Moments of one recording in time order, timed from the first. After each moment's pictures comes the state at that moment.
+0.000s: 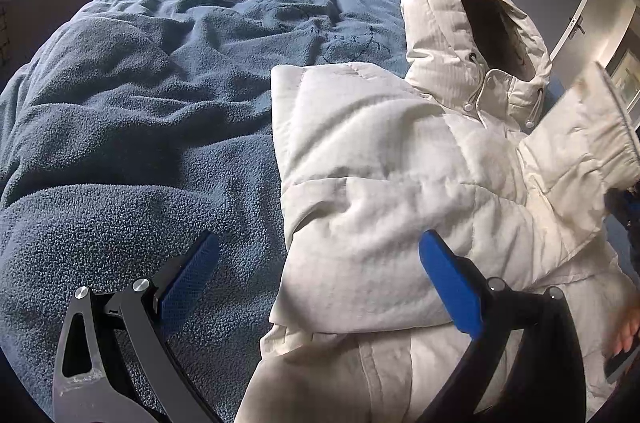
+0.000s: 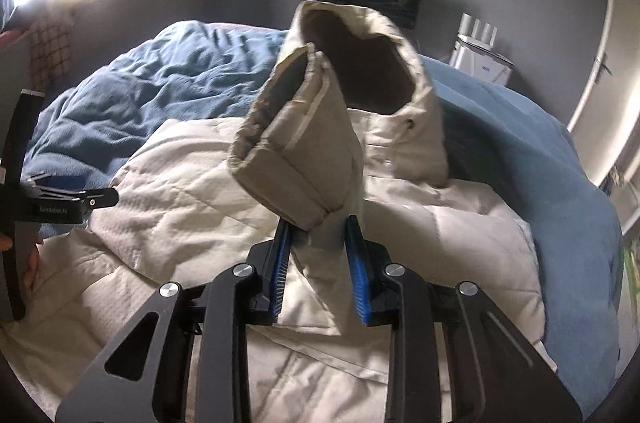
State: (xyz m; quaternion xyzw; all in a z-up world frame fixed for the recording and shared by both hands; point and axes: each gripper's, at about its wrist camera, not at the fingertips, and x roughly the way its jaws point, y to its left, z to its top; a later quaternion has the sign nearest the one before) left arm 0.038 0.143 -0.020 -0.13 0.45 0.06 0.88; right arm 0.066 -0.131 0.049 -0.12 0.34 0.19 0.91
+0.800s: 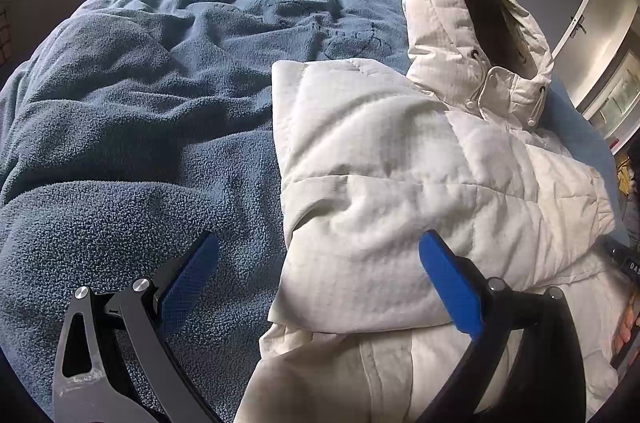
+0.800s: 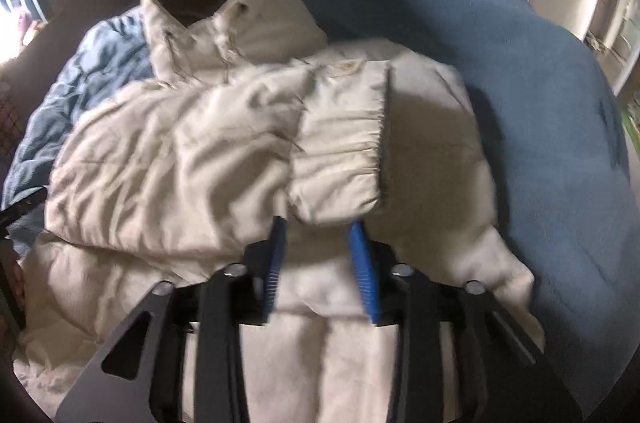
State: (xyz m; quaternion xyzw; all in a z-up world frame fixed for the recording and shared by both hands) left arm 0.039 0.141 -0.023 -0.13 0.45 0.07 0.88; right arm 0.097 -0.265 -0.009 0.00 0.49 0.09 0.87
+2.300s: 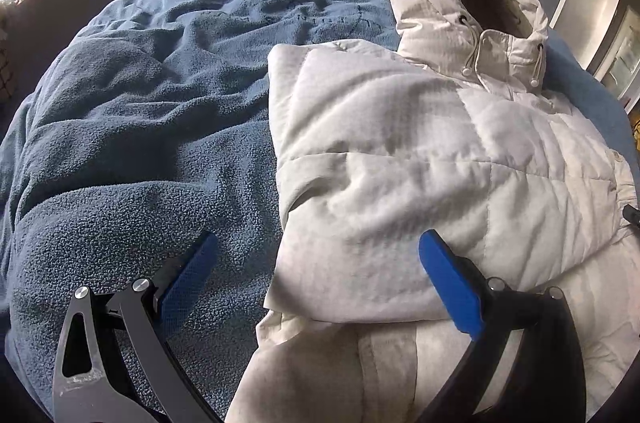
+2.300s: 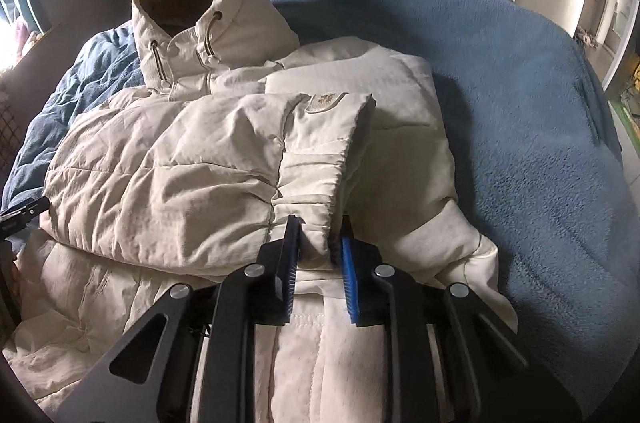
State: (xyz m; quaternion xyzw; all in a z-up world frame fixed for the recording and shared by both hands) left arm 0.039 0.115 -0.028 -0.06 0.47 0.08 0.88; right arm 0.084 -0.295 -0.018 0.02 0.47 0.09 0.88
